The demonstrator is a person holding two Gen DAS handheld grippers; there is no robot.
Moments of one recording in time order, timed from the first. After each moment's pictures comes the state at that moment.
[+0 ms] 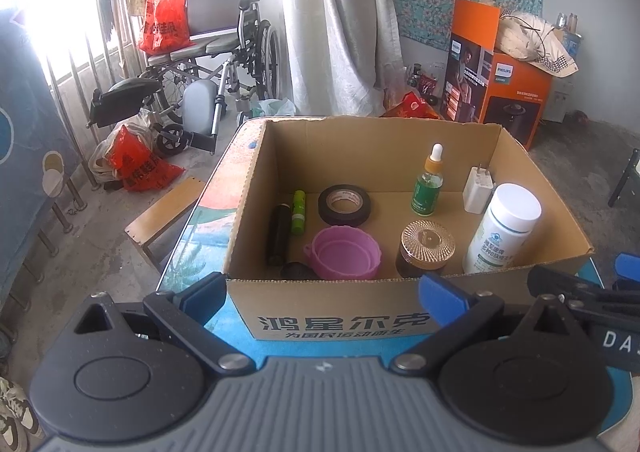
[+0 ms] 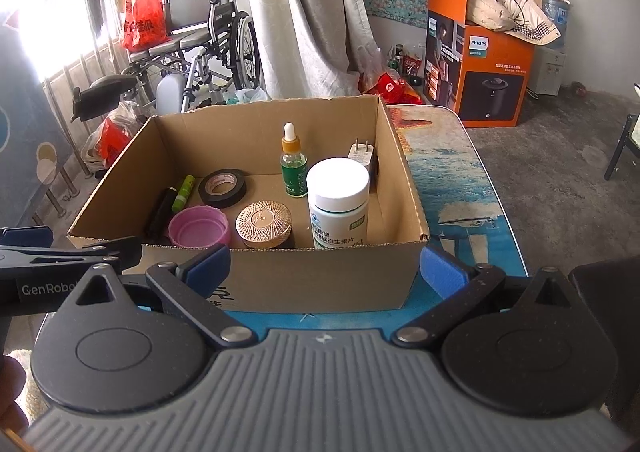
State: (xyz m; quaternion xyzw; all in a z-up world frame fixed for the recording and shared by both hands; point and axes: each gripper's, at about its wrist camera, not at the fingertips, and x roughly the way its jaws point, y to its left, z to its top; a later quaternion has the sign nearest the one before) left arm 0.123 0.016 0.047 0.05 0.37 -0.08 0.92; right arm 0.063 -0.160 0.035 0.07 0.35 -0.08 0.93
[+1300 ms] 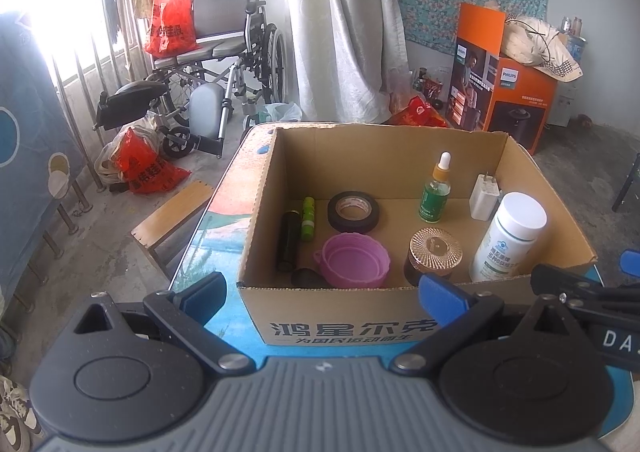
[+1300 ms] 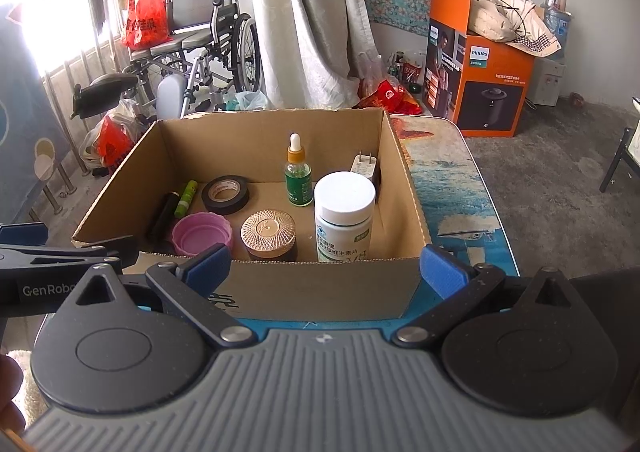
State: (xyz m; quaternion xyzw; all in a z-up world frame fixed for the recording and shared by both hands) left arm 0.120 0.018 0.052 0.05 0.36 -0.08 0.93; right arm 0.062 -0.157 0.046 0.06 0.35 -0.09 0.93
